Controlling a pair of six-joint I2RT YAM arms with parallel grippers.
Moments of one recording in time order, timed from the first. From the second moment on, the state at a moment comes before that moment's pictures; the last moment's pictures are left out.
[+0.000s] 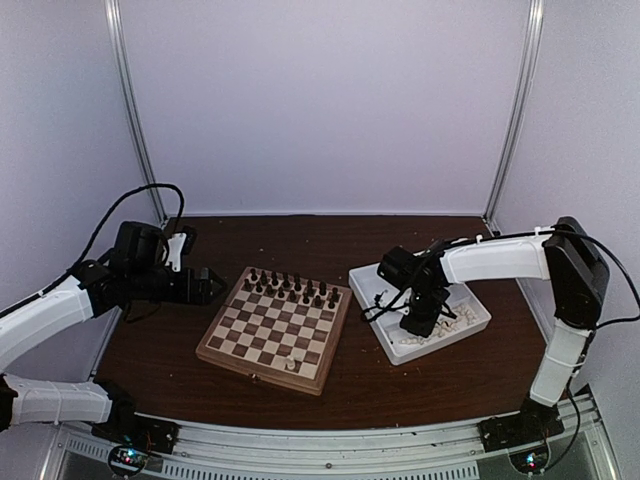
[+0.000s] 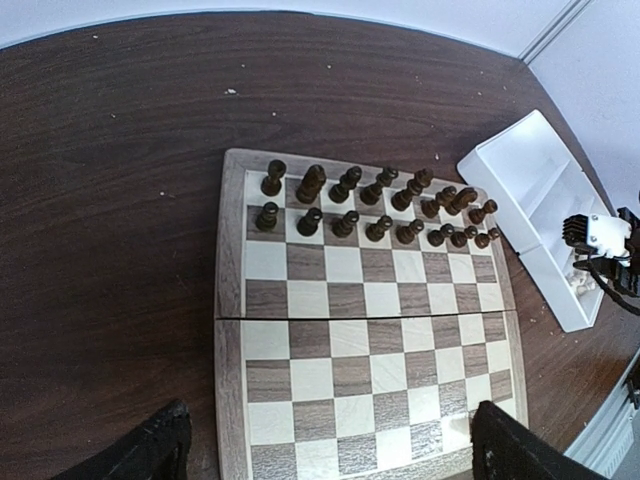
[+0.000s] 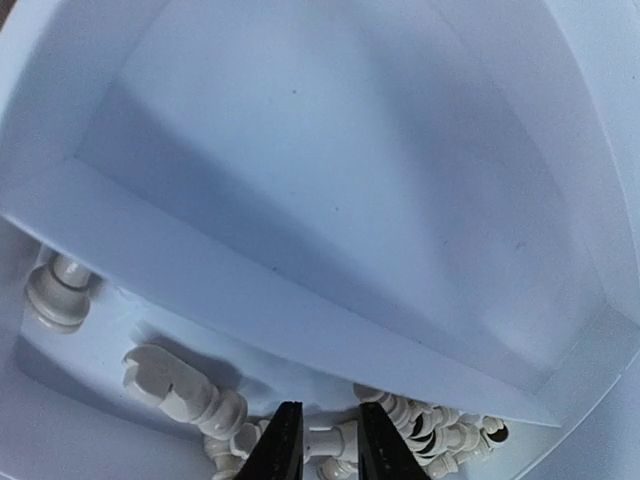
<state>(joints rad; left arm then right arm) -0.45 1.01 0.73 -0.41 0.17 -0.31 0.74 1.79 1.18 -0.87 0.28 -0.25</state>
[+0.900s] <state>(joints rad) -0.45 1.01 0.74 -0.42 0.16 -0.31 0.72 1.84 1.15 -0.80 0.37 -0.32</state>
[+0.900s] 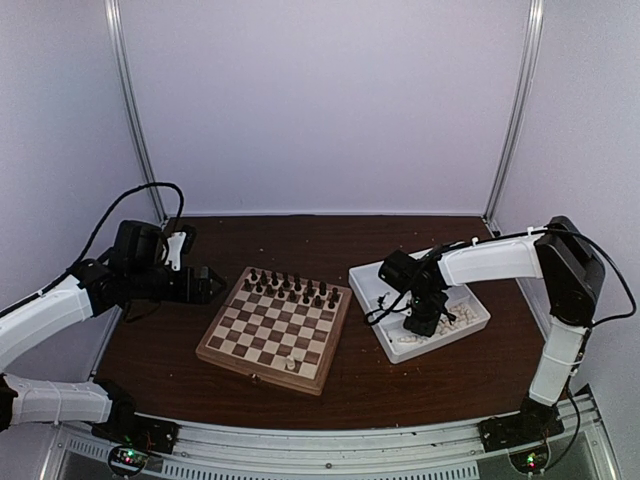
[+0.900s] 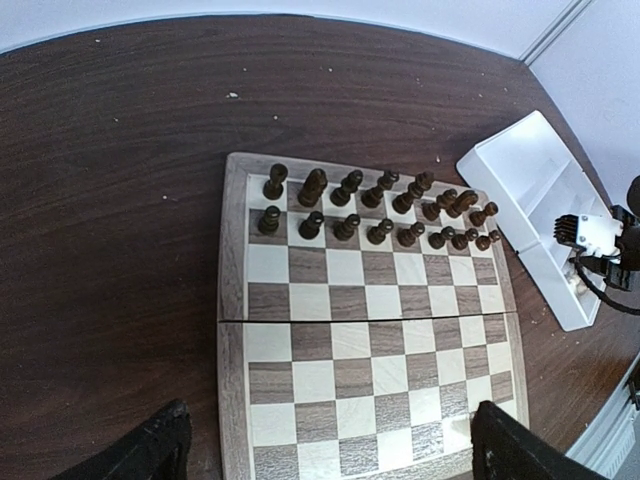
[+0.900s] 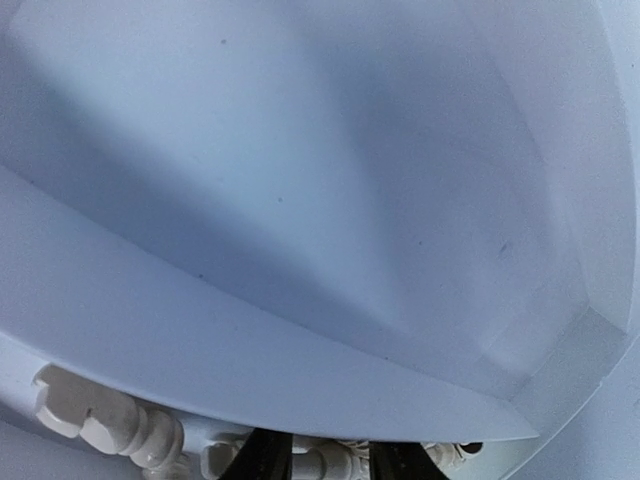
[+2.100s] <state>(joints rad) -0.45 1.01 0.75 -0.42 0.16 -0.31 0.72 1.72 1.14 -0.78 0.32 -0.29</state>
